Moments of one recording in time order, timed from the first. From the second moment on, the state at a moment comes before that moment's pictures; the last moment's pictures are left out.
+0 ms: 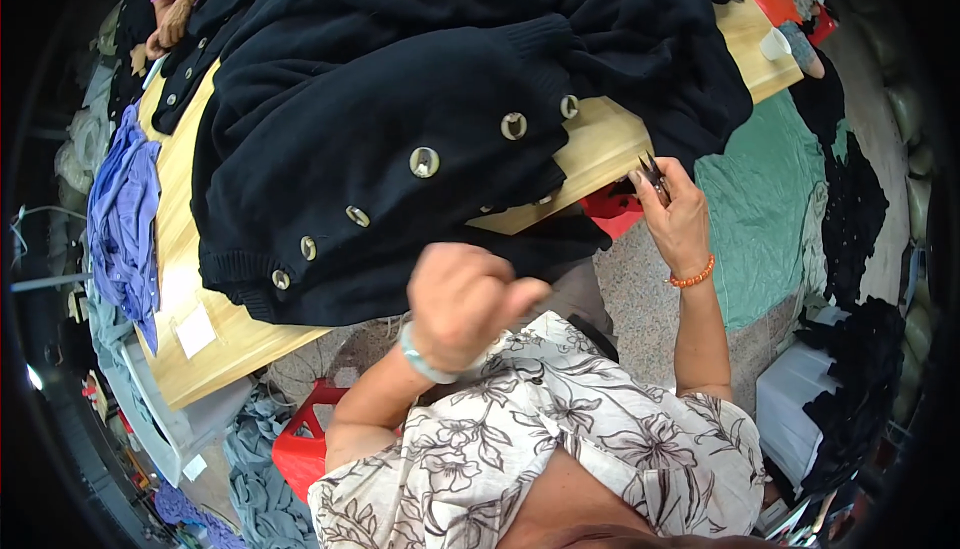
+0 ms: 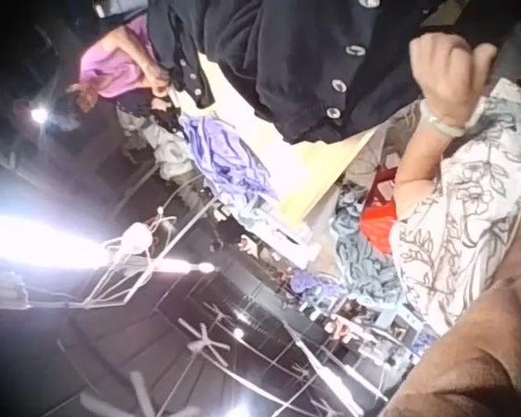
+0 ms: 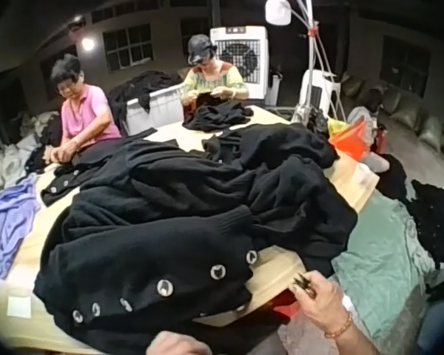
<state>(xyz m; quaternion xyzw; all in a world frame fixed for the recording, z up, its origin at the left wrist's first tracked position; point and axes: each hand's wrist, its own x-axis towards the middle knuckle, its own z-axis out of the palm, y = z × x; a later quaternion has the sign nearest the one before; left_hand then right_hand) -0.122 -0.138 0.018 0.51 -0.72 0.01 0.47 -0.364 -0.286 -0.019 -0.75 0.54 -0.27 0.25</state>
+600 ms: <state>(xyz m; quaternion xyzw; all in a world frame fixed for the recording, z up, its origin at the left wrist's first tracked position) -0.028 -0.062 -0.051 0.72 -0.55 0.16 0.39 -0.318 -0.239 0.048 -0.51 0.00 -0.42 0.75</state>
